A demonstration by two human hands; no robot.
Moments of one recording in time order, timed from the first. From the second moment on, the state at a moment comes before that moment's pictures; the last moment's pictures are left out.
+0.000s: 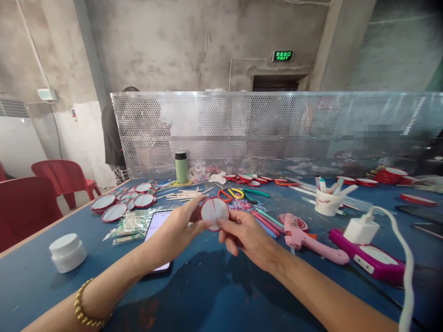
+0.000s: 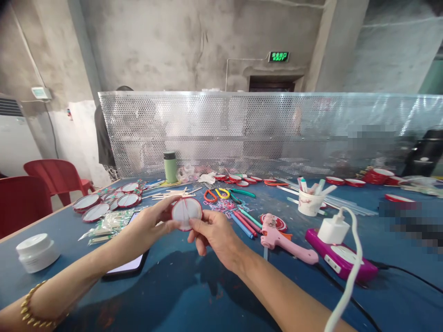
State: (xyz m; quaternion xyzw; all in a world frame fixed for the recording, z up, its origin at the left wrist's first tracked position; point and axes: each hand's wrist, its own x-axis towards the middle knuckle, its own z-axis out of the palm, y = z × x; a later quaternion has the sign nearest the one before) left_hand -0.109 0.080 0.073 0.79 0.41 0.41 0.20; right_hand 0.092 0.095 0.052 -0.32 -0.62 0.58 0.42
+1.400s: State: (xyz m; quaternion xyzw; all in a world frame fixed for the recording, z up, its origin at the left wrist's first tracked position) left_hand -0.104 0.068 0.084 0.68 0.35 0.41 0.49; right_hand 0.092 0.097 0.063 -0.30 -0.50 0.69 0.44
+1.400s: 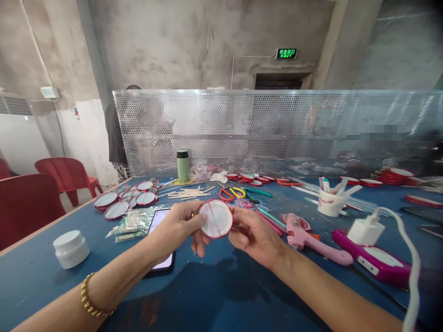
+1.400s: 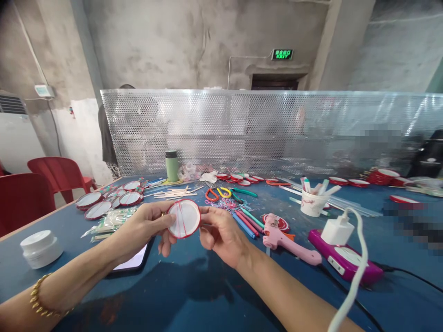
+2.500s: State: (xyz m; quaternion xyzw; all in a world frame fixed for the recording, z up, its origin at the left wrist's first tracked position) left_hand -0.093 0.077 0.073 0.67 0.44 0.47 0.35; right_hand 0.082 0.085 0.055 -0.40 -0.71 0.38 0.44
